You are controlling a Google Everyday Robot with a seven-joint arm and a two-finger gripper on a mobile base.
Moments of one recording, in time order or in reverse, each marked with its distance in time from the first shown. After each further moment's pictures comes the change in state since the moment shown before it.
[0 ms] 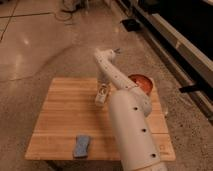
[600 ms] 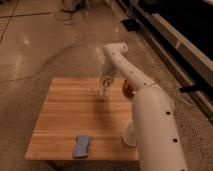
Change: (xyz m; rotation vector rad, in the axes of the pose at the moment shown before) arm -0.003 0.022 -0.082 0.253 0.174 -0.129
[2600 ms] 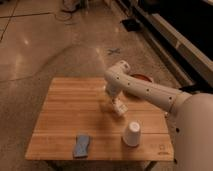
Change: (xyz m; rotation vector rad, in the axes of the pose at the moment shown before) arm -0.127 0.034 0.023 -0.252 -0.057 -0.841
